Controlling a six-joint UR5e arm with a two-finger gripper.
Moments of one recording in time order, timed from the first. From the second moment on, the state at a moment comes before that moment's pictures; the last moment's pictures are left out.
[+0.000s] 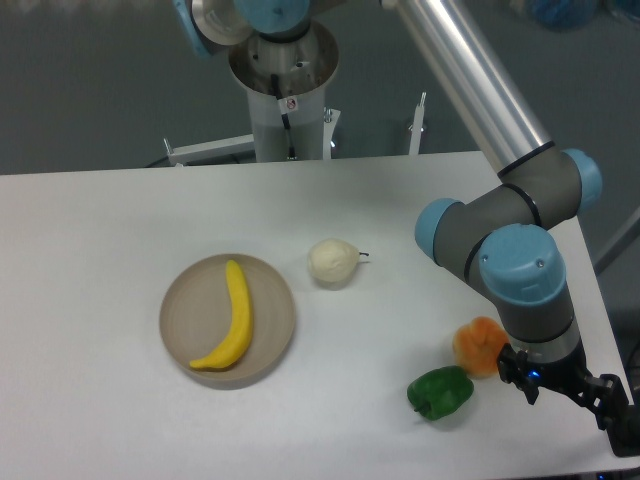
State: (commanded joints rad) arm 2.36 -2.35 -1.09 -0.75 1.77 1.19
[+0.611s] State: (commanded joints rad) arm 2.34 -2.27 -1.20 -0.76 1.76 1.11
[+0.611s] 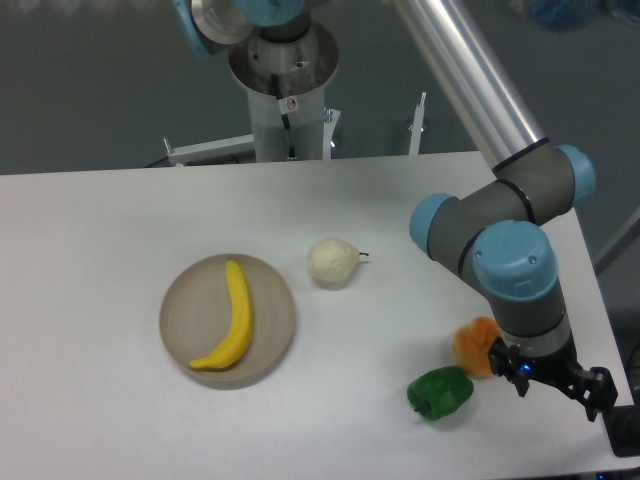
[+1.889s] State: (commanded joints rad) arm 2.03 -1.95 -1.78 -0.86 1.57 0.39
